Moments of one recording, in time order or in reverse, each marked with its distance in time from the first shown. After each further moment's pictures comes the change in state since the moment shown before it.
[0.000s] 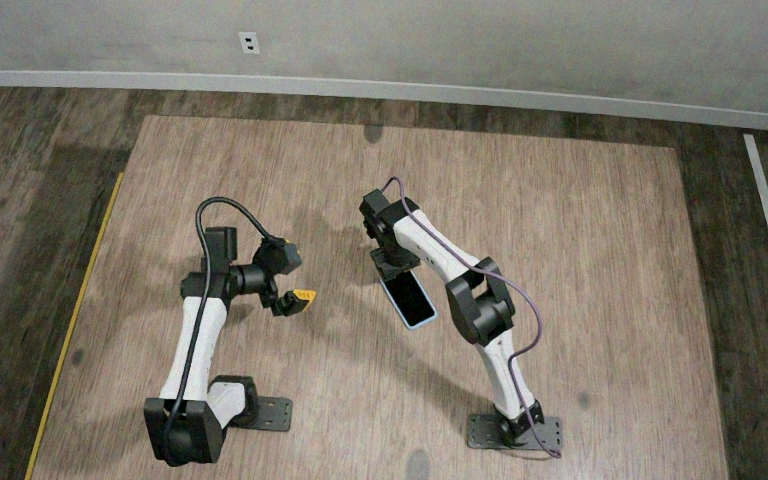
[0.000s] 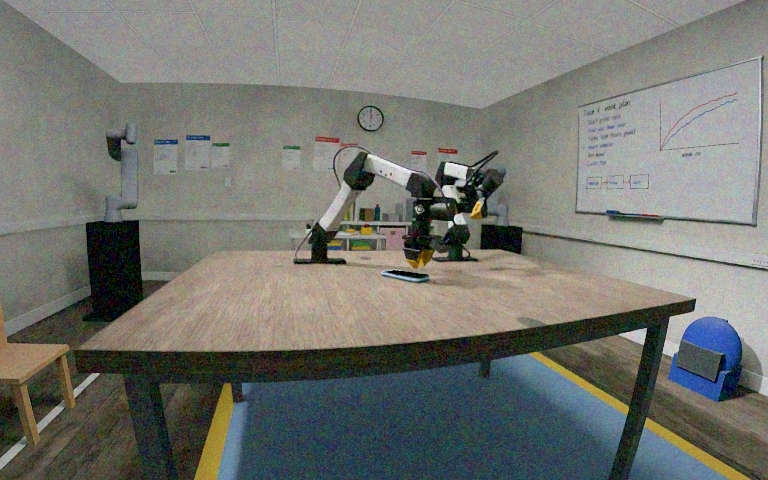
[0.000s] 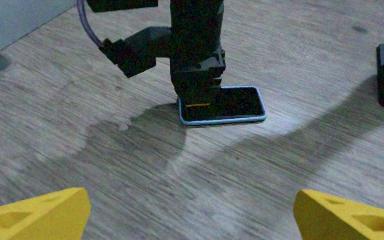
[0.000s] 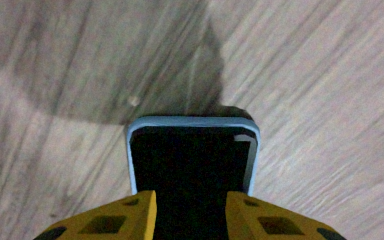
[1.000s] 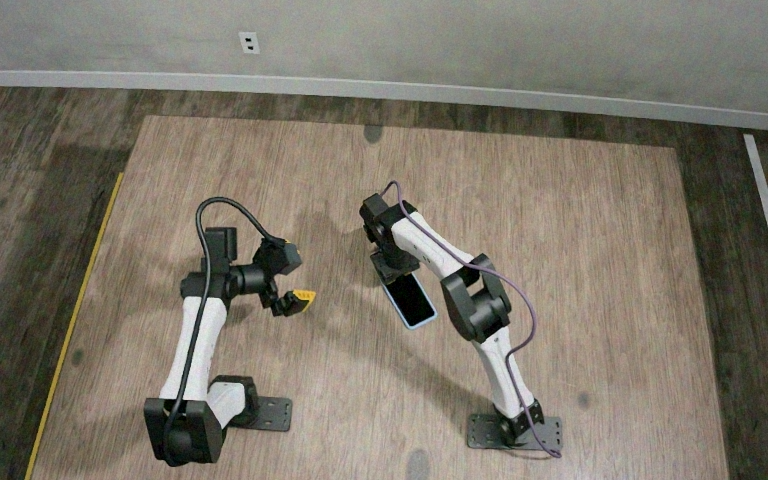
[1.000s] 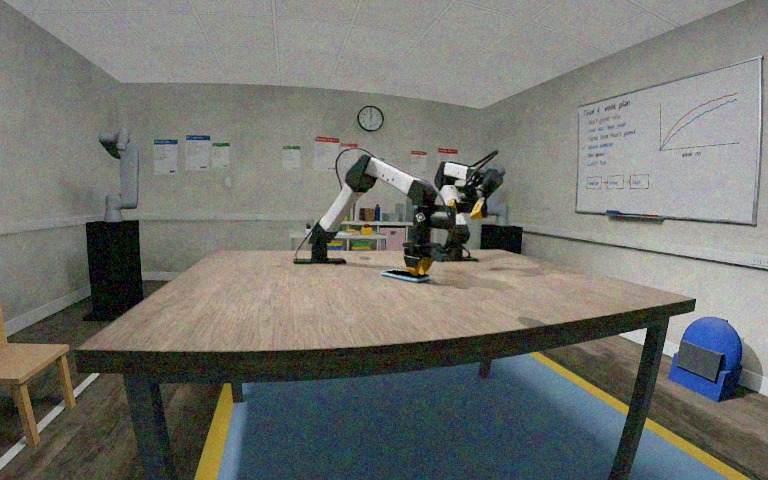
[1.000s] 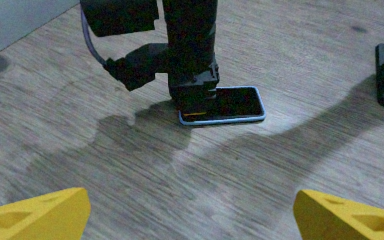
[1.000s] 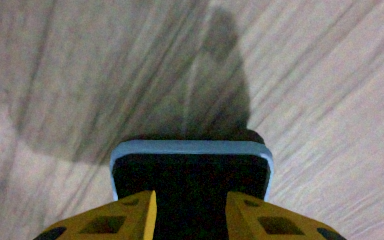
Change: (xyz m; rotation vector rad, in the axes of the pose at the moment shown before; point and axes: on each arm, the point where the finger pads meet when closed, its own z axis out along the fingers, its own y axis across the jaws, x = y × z) left arm 0.000 -0.001 0.000 0.003 -0.001 0.003; right arm -0.002 -0.001 0.023 0.001 0.022 0.000
